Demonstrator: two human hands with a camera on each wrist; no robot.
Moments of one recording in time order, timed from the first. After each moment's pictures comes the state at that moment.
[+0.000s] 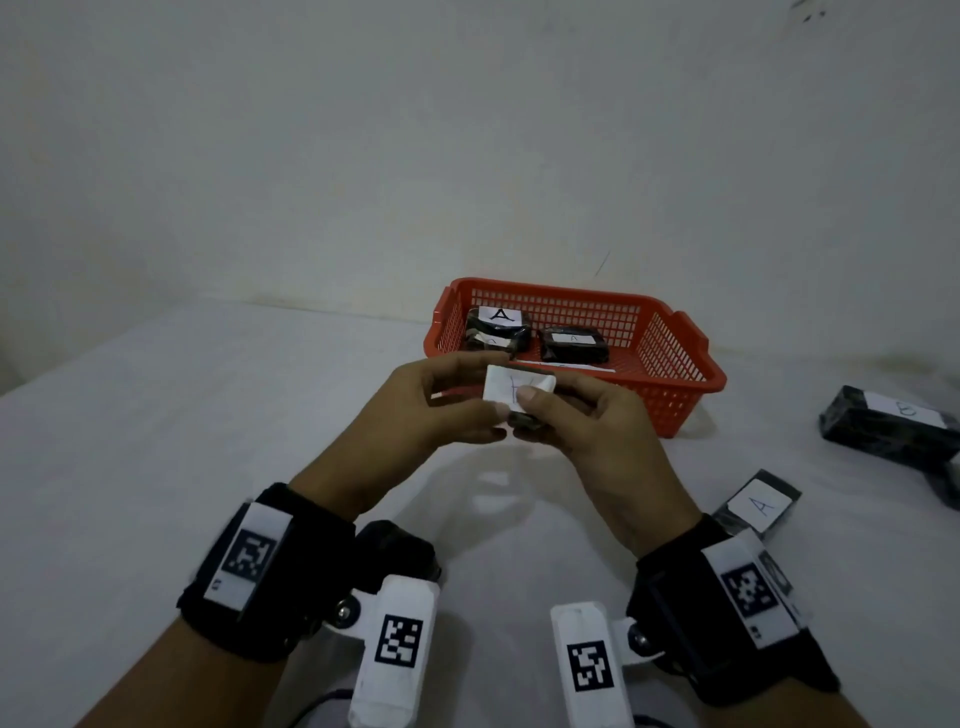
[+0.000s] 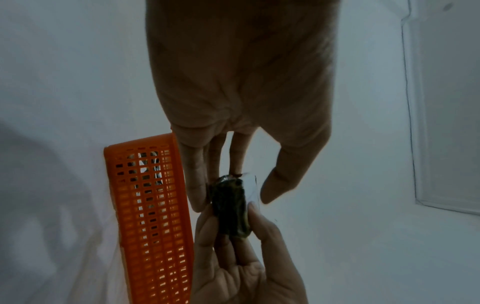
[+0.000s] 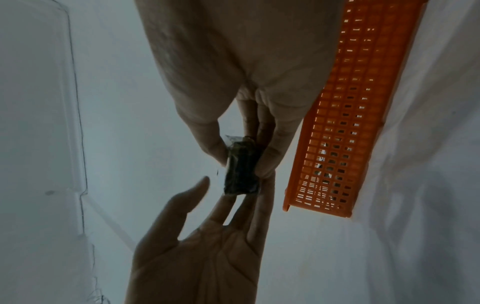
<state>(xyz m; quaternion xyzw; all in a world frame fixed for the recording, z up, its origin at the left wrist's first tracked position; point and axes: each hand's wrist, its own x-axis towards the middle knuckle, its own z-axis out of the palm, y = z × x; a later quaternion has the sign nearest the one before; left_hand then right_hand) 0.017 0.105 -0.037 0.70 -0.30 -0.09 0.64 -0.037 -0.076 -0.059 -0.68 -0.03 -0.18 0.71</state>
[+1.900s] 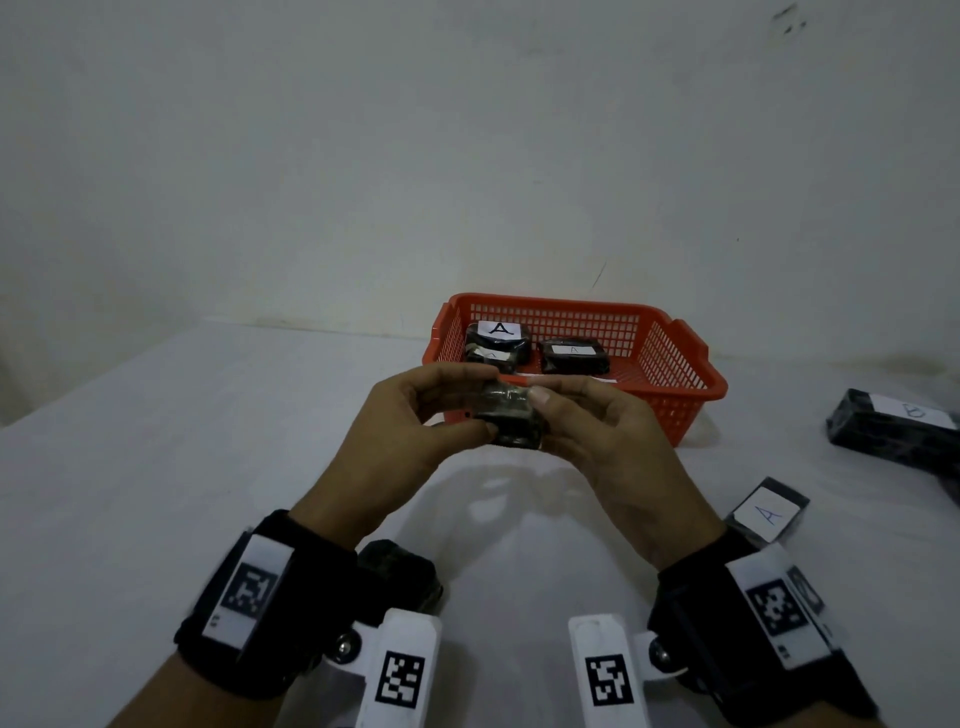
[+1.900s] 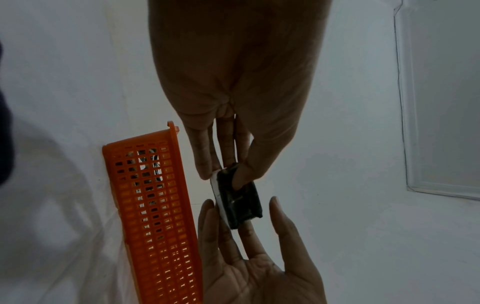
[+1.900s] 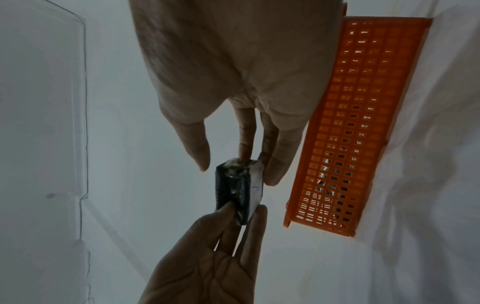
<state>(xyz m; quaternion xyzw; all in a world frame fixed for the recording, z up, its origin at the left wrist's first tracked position) 0.012 0.105 -0.036 0.74 -0.25 0.00 0.63 -0.042 -0.085 -0.056 -0.68 -0.03 -0.17 0.71</state>
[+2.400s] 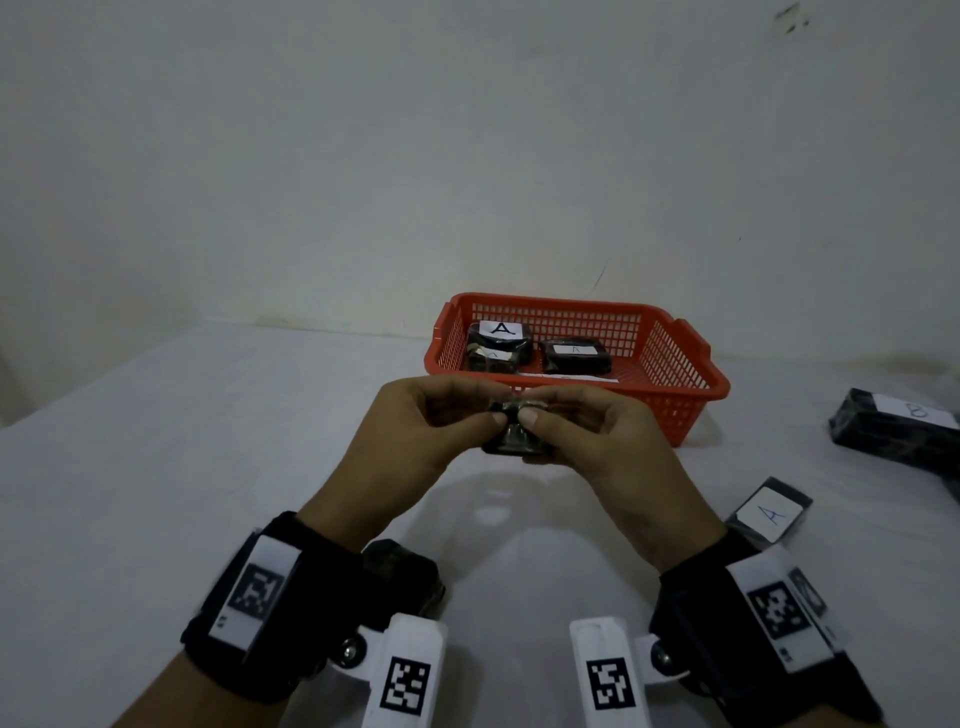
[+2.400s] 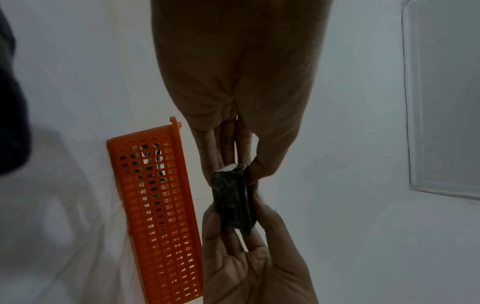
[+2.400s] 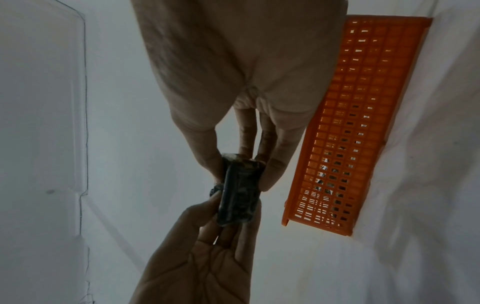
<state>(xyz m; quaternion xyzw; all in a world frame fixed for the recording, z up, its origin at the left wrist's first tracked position) 0.010 0.103 -0.037 0.73 -0.26 -0.02 0.63 -0.043 -0.084 -0.056 -0.71 -0.03 -0.18 0.68</state>
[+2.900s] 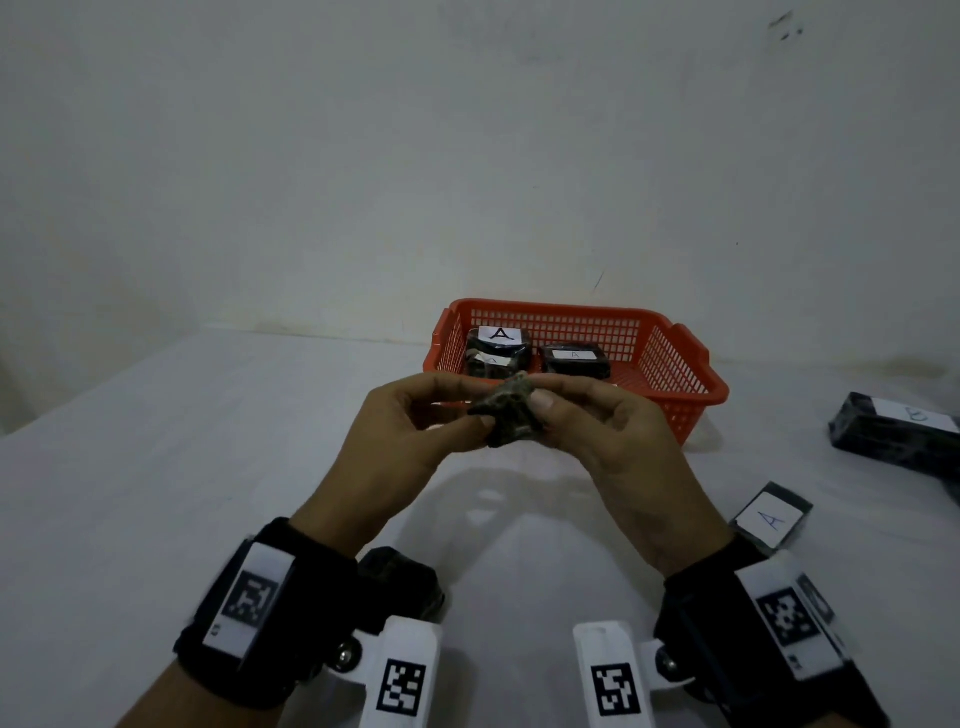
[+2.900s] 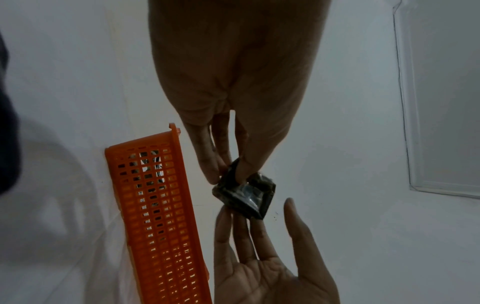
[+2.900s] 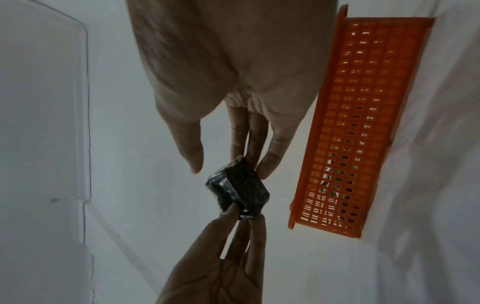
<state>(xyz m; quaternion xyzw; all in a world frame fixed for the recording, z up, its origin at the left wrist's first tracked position) 0.015 0.106 -0.038 0.73 -0.23 -0.01 0.65 -0.044 -0.087 -0.053 -0.67 -0.06 -0.19 0.71</state>
